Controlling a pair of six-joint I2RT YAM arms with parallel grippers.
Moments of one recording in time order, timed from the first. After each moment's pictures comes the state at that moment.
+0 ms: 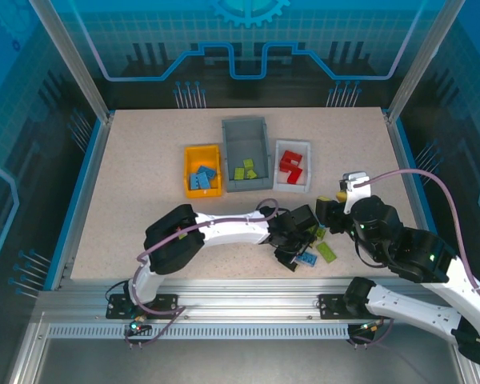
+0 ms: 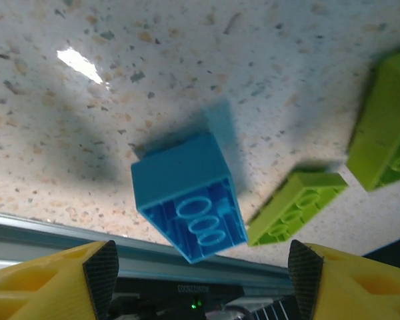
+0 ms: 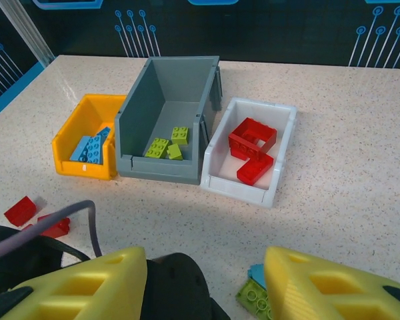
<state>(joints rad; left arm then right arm) -1.12 2.08 1.50 -0.53 0.24 -2.09 0.93 0.67 1.09 -0.97 0.54 0.45</state>
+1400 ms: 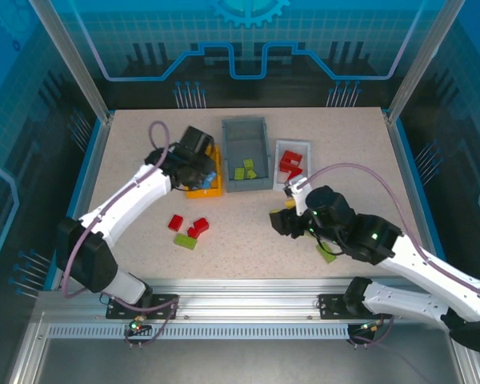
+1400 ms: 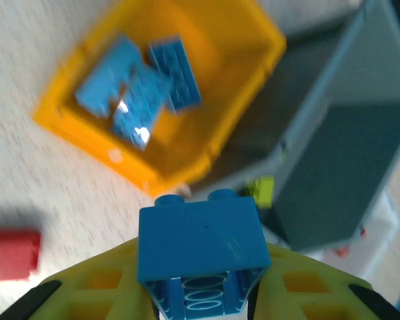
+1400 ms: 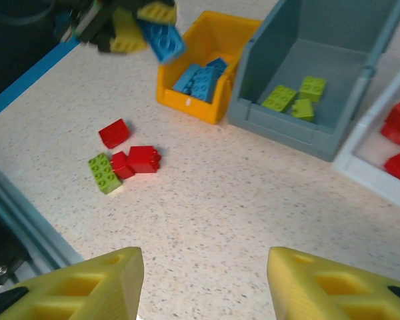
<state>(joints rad) -0.42 1.52 1.36 -0.82 -0.16 -1.27 0.94 0.90 0.97 -0.67 0.13 0.34</state>
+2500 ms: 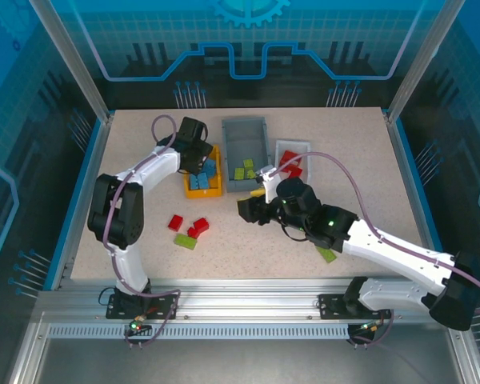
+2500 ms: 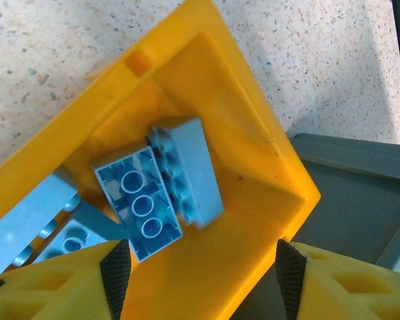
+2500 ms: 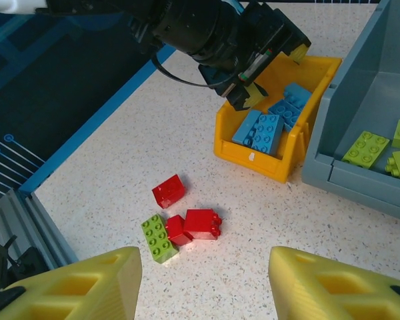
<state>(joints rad) -0.26 1.87 1.40 -0.50 -0.06 -1.34 0.94 1.14 0.93 -0.24 0.05 0.42</state>
